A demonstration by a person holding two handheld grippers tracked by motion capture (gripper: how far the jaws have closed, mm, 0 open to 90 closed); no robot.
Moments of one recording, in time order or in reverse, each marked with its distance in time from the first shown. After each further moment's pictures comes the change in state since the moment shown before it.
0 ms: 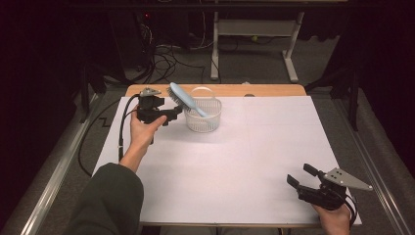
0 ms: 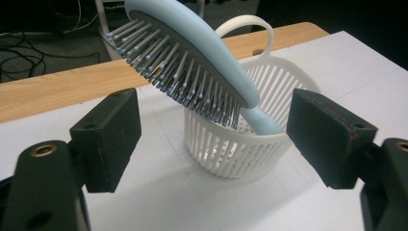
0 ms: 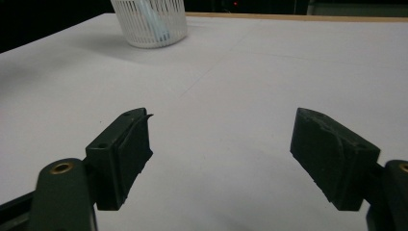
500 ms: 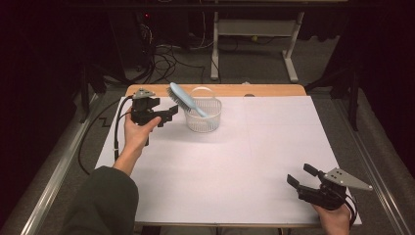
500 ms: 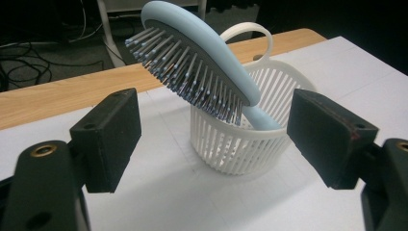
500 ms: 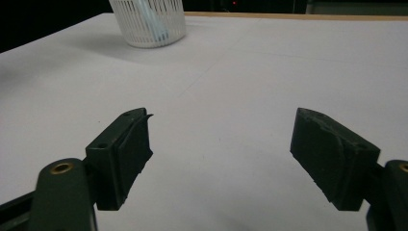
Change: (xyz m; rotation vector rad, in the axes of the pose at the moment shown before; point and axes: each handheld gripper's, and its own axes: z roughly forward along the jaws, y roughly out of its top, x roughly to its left) left arm 0.005 -0.005 -0.016 -0.037 0.003 0.002; right arm 0.000 0.000 0.000 0.003 -0.004 0.004
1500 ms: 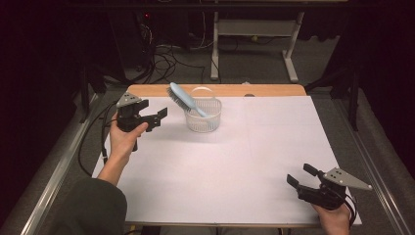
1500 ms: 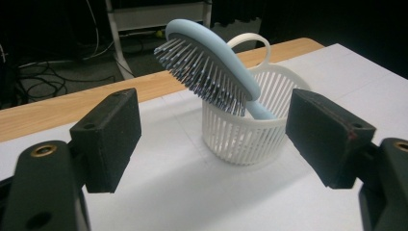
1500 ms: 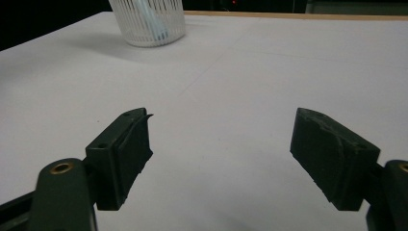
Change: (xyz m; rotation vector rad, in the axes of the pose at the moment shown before) left arm 0.005 -0.012 -0.040 -0.058 0.024 0.031; right arm 0.000 0.000 0.001 0.002 -0.002 -0.004
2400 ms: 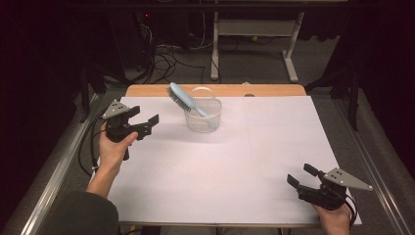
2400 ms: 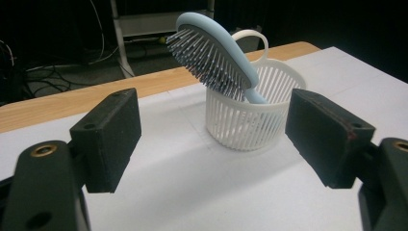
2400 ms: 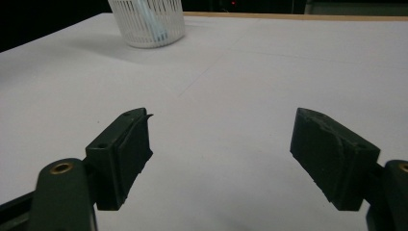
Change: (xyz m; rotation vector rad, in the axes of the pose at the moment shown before) left arm 0.001 -0.018 -0.029 -0.031 0.009 0.005; right arm 0.000 0.000 -0.001 -0.003 -0.002 0.003
